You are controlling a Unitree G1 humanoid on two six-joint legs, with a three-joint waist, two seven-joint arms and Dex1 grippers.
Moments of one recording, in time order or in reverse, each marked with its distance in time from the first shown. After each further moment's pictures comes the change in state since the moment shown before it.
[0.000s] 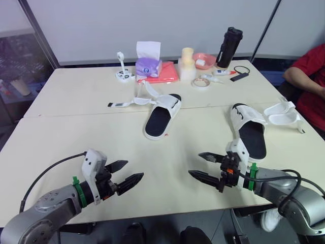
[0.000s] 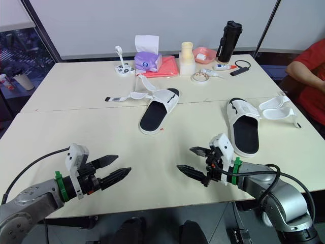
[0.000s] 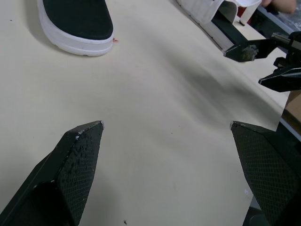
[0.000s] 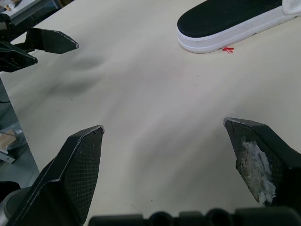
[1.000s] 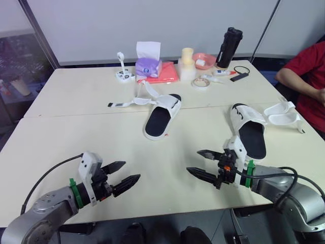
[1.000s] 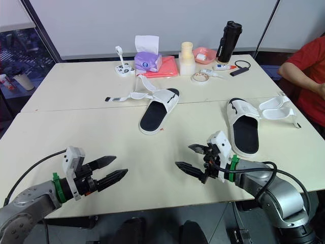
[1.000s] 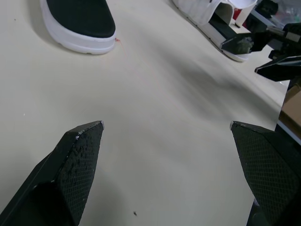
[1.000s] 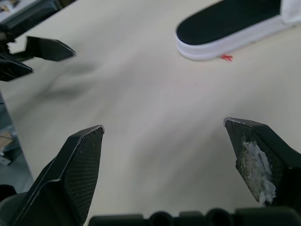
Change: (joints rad) left arm -0.009 0.000 0.000 0.082 0.071 -0.078 -0.127; right arm -0.027 0.010 0.017 0.009 -0.043 -0.025 -0.056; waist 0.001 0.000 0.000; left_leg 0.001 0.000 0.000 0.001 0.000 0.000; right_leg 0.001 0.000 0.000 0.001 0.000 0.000
